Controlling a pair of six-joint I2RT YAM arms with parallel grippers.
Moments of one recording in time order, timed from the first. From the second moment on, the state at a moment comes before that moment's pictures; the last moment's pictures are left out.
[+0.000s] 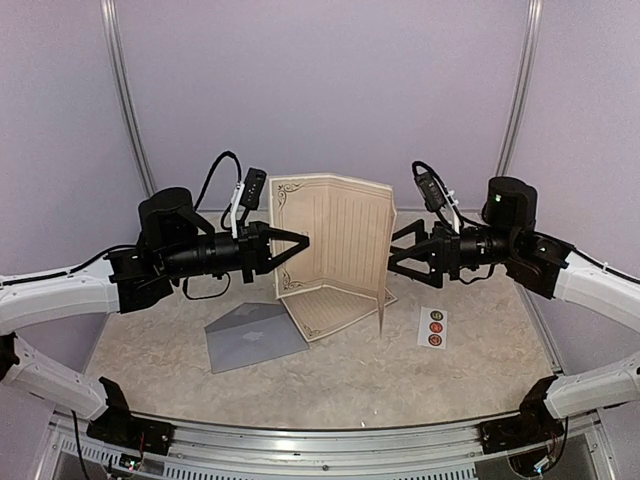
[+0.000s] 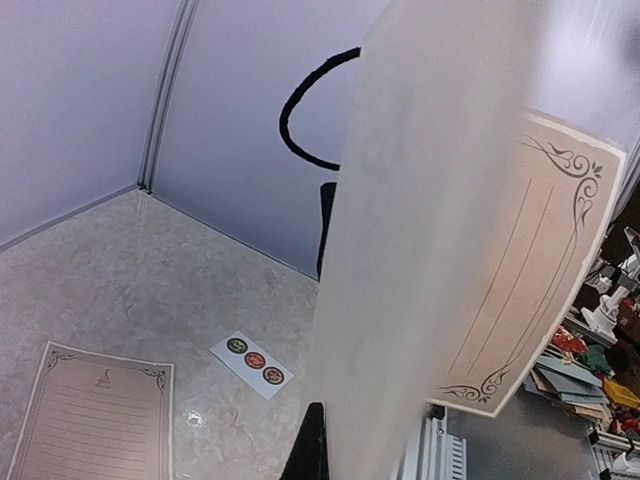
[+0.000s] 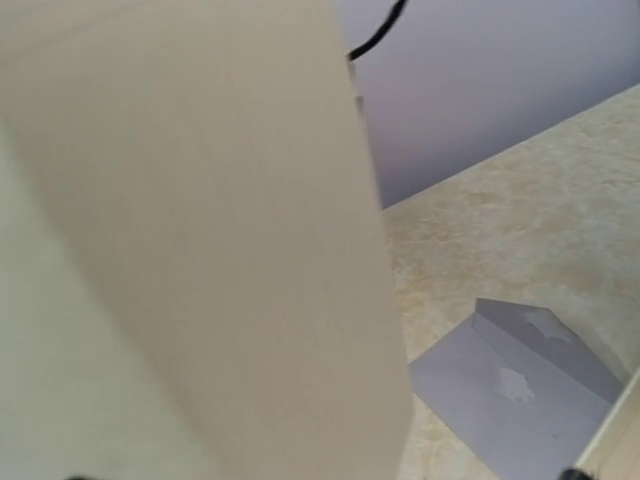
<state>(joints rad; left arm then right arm) -0.87 1.24 0.91 0.31 0.43 -0.33 0.64 1.12 0.91 0.05 -0.89 0.31</state>
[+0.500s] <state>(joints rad) -0.88 1.26 0.92 0.30 0.44 -0.34 0.73 1.22 0.95 0.19 -0.74 0.31</state>
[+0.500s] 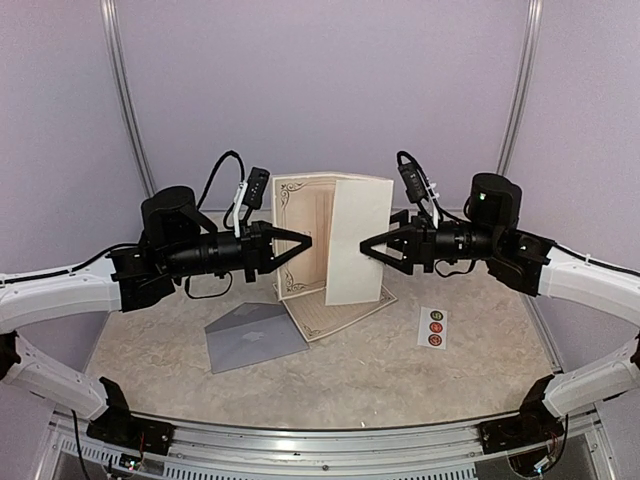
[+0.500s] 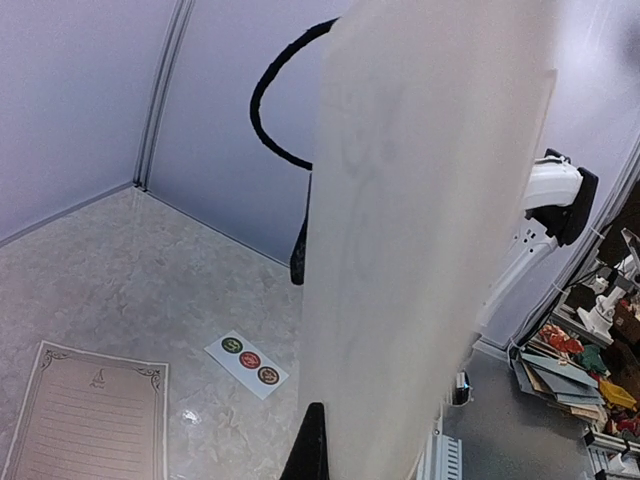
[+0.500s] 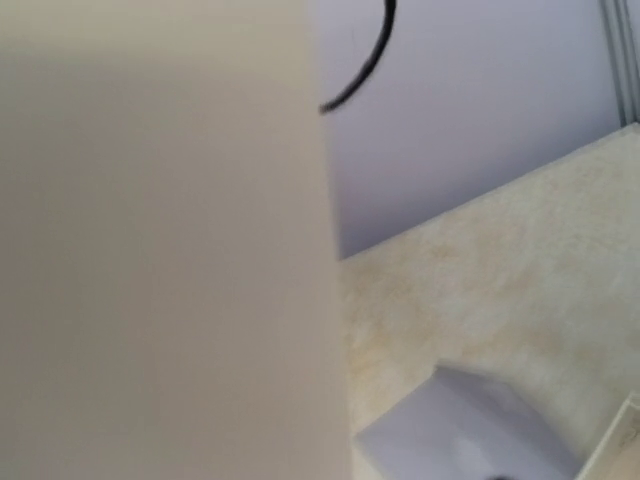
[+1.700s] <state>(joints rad) -0.85 1.22 0.86 0.30 0.38 -0.49 0.73 1.24 0.93 0.33 -0.88 0.38</state>
